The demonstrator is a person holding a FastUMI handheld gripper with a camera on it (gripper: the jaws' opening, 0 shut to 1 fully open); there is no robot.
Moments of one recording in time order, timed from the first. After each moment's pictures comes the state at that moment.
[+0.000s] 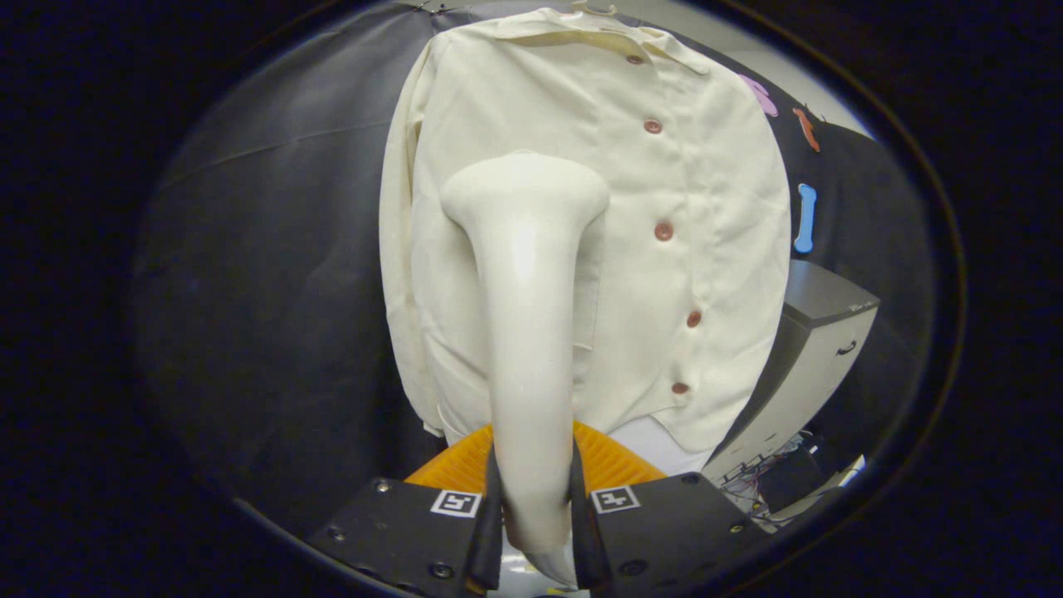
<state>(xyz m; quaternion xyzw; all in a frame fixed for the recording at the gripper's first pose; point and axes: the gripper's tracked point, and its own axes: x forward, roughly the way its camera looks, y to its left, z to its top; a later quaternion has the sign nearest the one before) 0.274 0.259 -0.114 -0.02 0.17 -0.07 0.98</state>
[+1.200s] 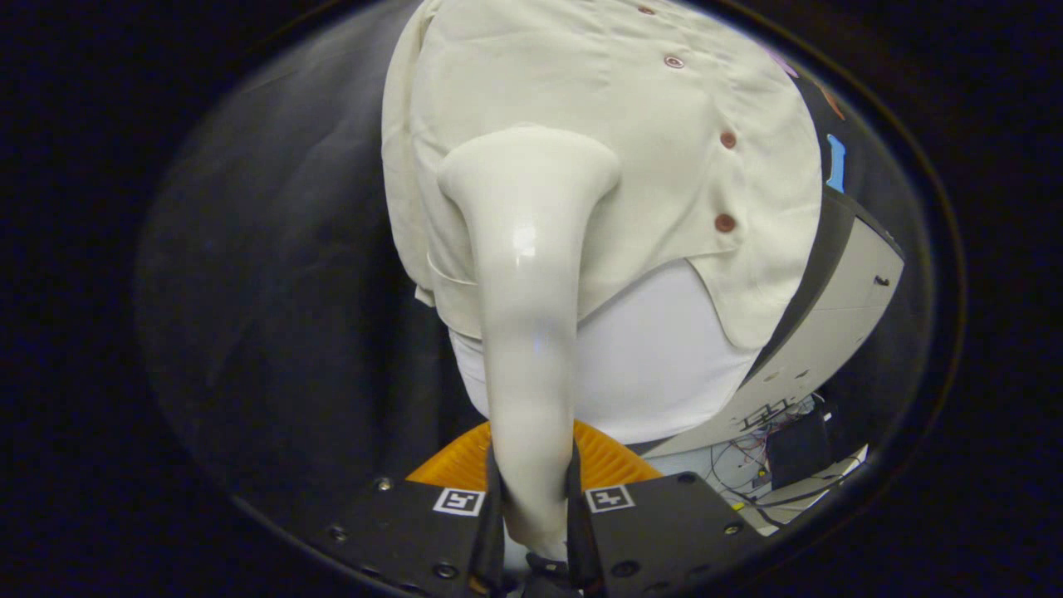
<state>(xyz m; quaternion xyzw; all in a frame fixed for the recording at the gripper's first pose) 0.226 0.253 -0.239 -0.02 0.31 -0.02 0.95</state>
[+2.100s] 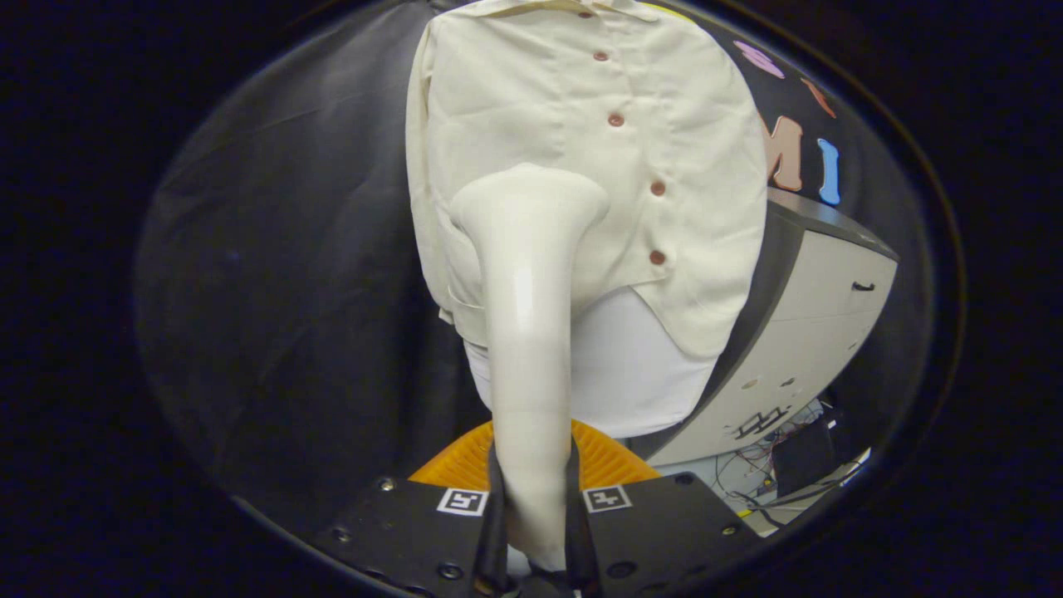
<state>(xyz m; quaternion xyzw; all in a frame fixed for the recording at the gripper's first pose) 0.167 0.222 -0.163 0.01 0.26 0.00 0.97</state>
